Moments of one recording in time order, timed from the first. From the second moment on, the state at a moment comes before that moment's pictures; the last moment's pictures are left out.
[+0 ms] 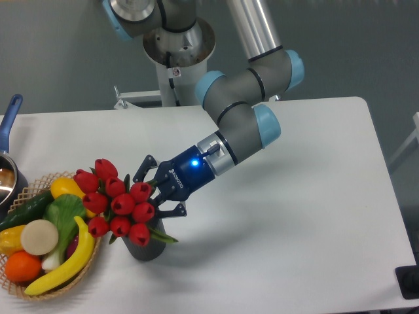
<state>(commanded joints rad) 2.53 -1.97 -1.84 -0.82 0.19 1.31</state>
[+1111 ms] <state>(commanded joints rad) 2.53 -1.98 -1.87 -0.82 0.20 1.35</state>
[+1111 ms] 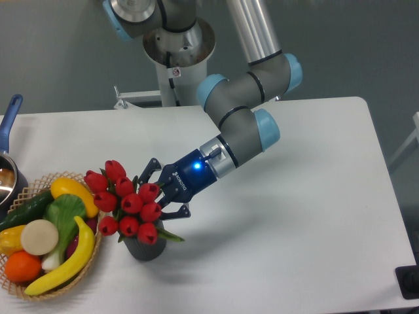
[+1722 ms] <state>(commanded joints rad) 2.53 -1.98 -1.88 -0.82 0.20 1.38</state>
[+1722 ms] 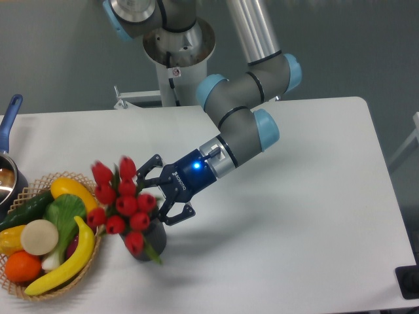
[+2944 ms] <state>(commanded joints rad) 2.63 -1.73 -1.89 -0.83 0.65 1.42</state>
